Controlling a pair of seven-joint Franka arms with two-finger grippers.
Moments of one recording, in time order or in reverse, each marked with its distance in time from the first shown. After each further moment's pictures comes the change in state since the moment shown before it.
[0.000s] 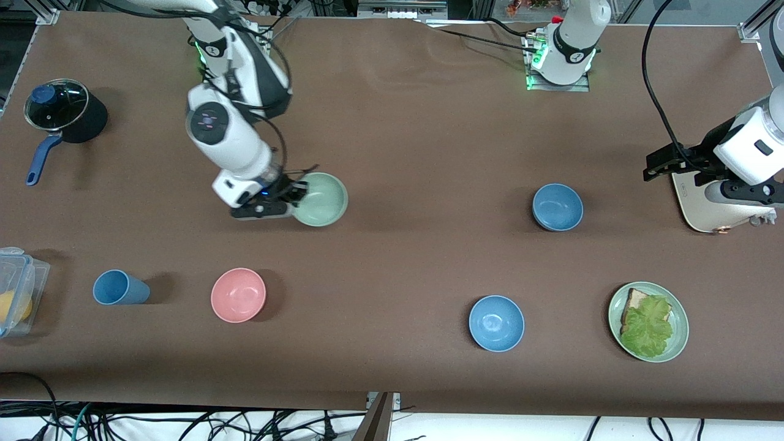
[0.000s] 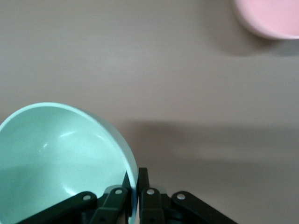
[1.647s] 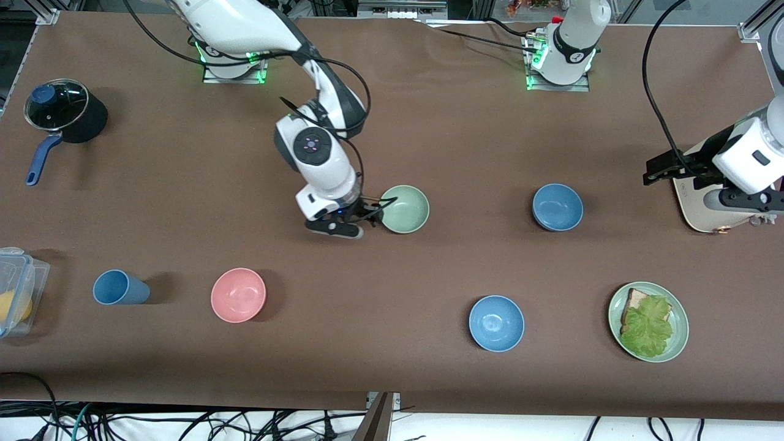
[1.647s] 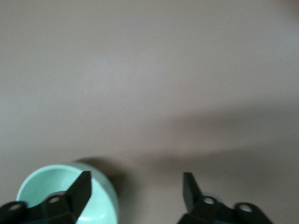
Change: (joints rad) left arm 0.009 0.042 0.005 -0.001 0.000 -0.001 0.000; right arm 0.304 0.202 -0.234 0.296 -0.002 -0.043 0.352
